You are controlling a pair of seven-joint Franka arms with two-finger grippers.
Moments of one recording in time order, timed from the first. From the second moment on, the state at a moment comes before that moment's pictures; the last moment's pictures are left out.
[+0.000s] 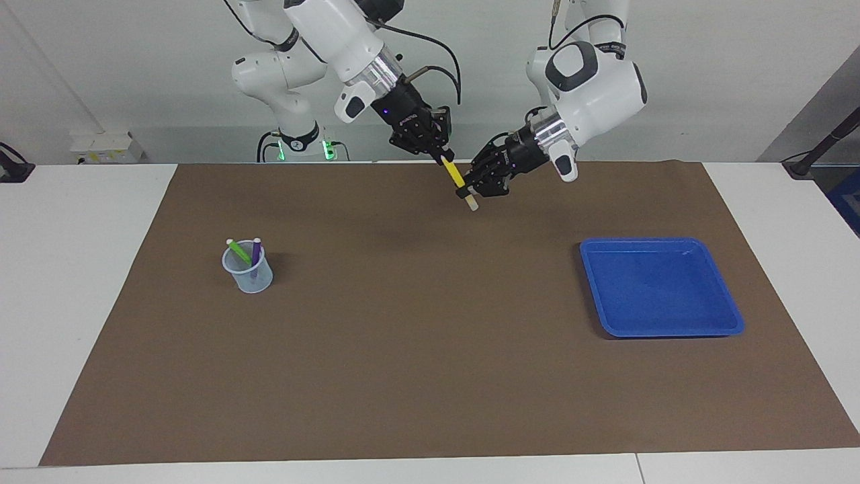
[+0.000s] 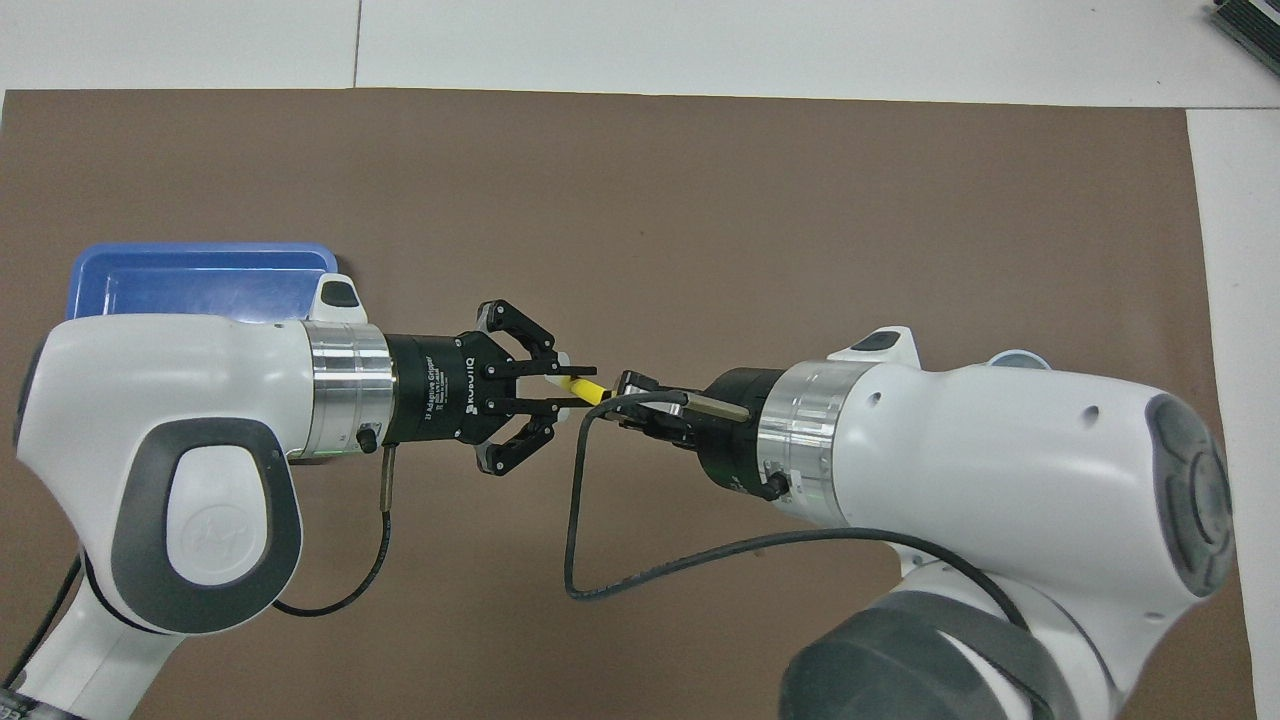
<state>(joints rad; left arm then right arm) -0.41 -0.13 -0.04 -2.08 -1.02 2.18 -1.36 0.41 -0.13 0.14 -1.93 0.60 2.24 0.60</state>
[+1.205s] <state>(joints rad) -0.41 -0.15 -0.04 -2.08 -0.96 2.13 -1.28 0.30 -0.12 0.14 -1.94 0.60 2.23 0.60</state>
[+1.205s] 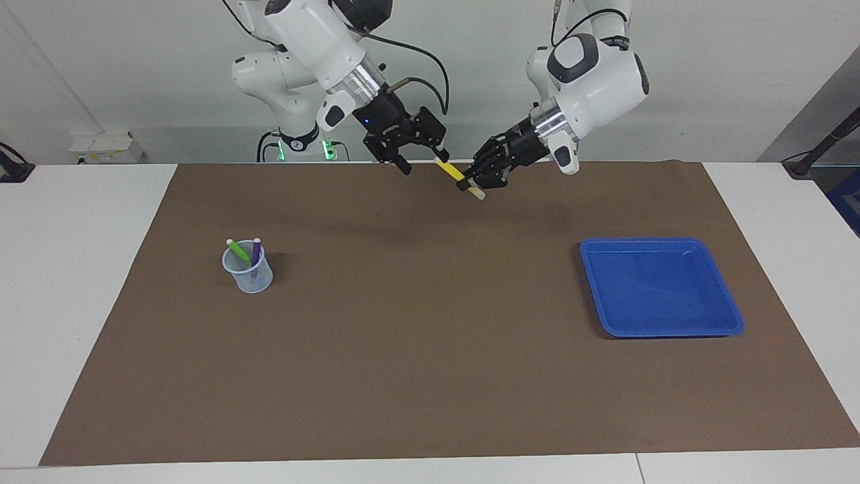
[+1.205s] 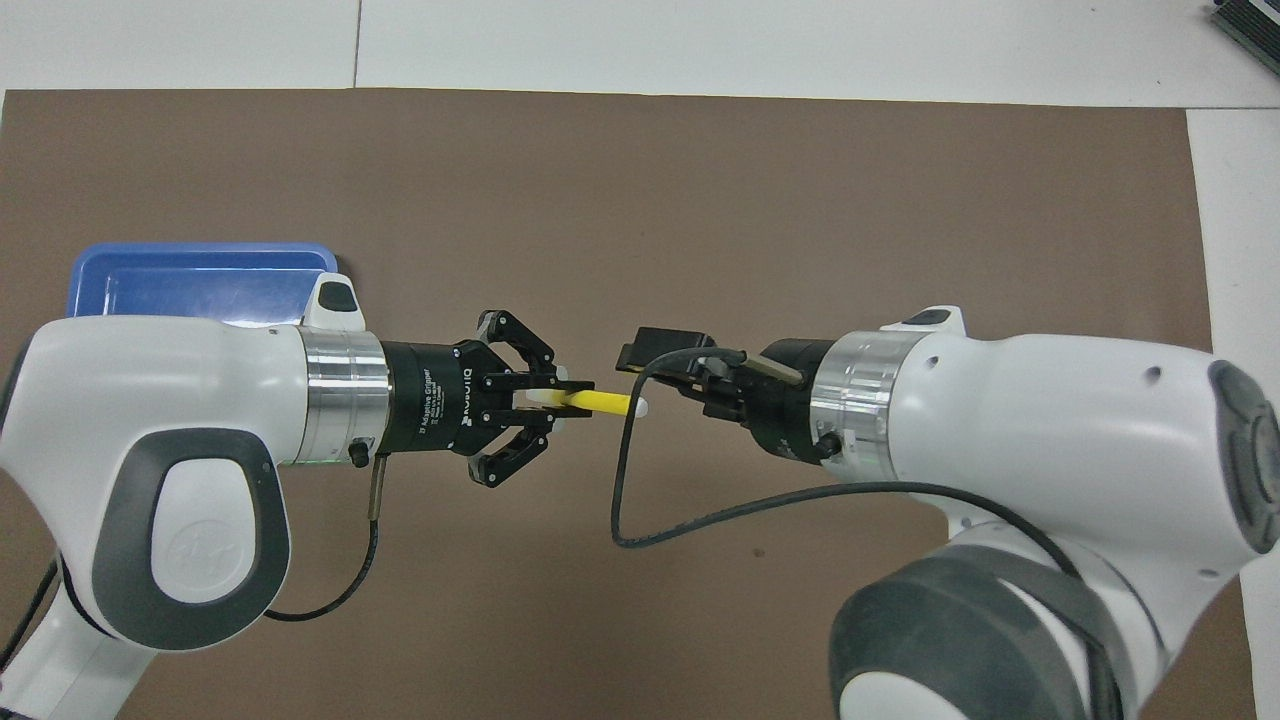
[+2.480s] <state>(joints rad) -0.26 -0.16 -0.02 -2.07 -0.84 1.77 -0.57 -0.09 -0.11 0.14 -2.10 0.01 2.06 0.19</state>
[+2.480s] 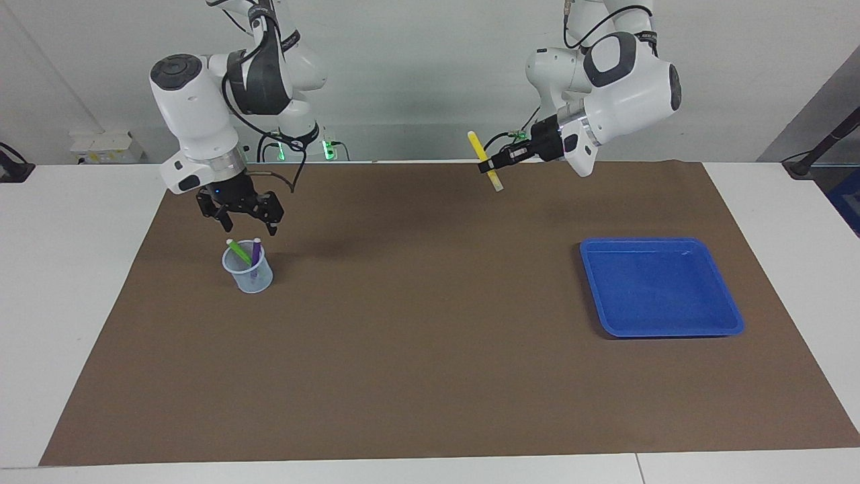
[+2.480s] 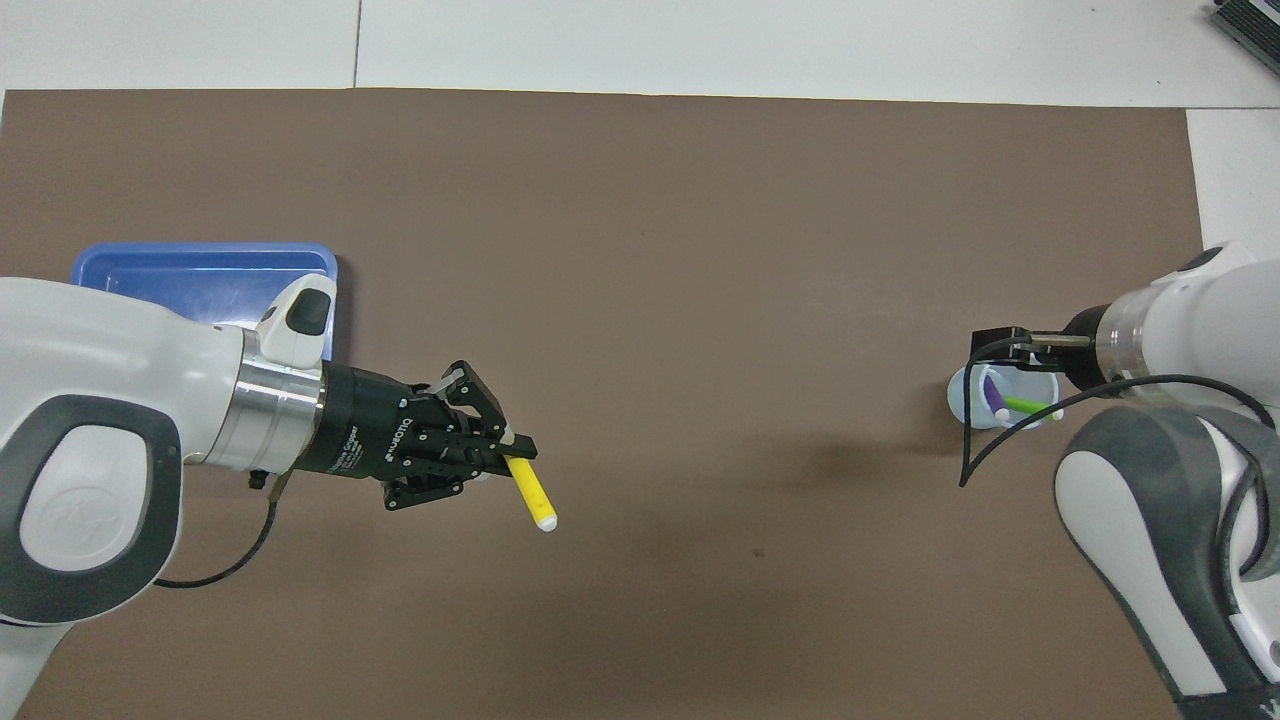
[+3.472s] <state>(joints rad) -0.15 -0.15 -0.01 -2.03 -0.20 1.73 -0.13 -0.14 -0.04 0.14 -2.21 0.01 2.16 0.21</state>
